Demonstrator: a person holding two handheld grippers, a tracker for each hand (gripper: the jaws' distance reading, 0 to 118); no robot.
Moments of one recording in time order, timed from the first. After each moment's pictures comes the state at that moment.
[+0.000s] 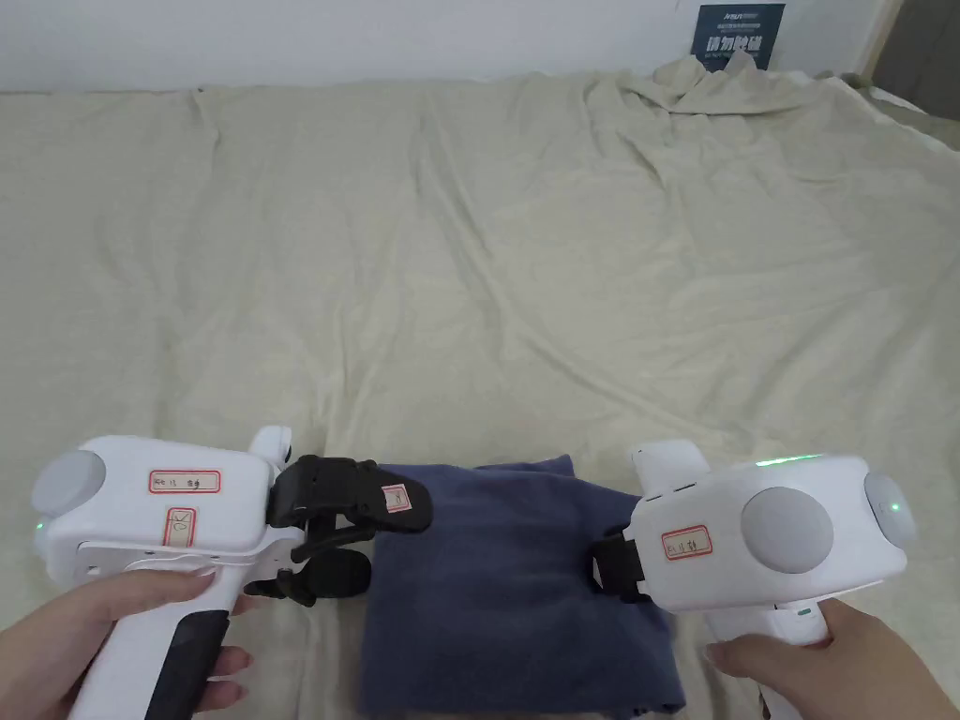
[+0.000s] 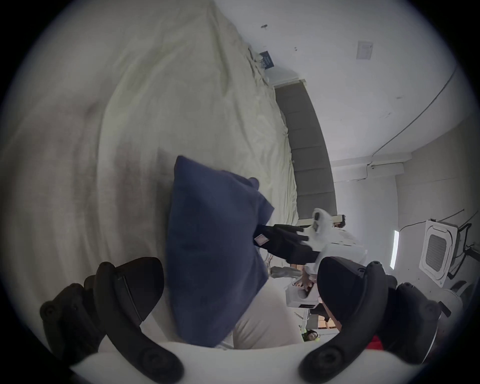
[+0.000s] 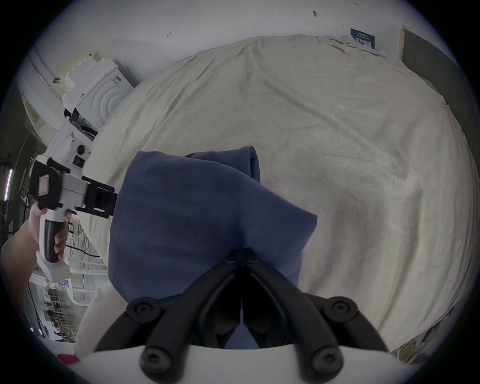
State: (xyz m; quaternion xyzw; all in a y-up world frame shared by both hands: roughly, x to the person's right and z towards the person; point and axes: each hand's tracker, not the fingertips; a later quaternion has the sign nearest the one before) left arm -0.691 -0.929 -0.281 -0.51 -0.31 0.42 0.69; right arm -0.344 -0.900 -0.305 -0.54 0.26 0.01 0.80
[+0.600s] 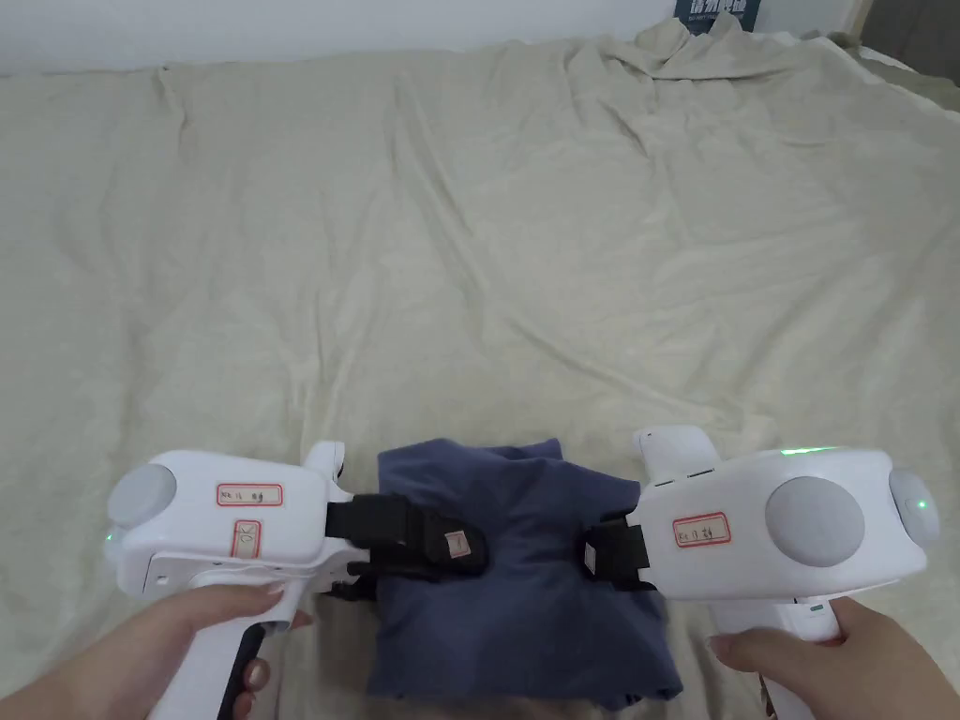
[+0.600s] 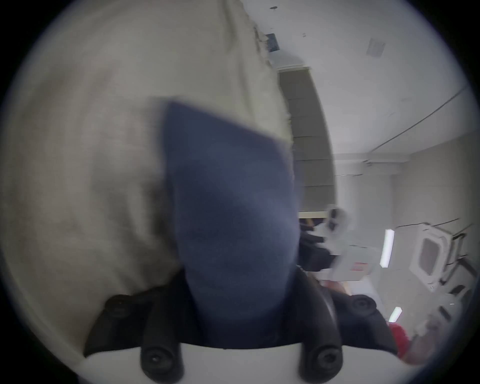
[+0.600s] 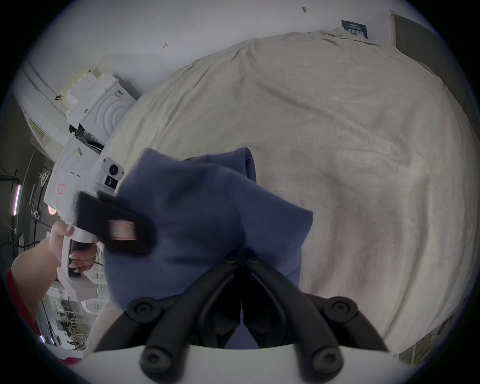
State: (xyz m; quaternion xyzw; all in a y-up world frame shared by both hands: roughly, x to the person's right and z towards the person) left arm -0.658 -0.961 -0.301 -0.54 -0.30 0.39 0.68; right arm -0.327 -0.908 -0.307 -0.54 0.27 -0.05 0.80
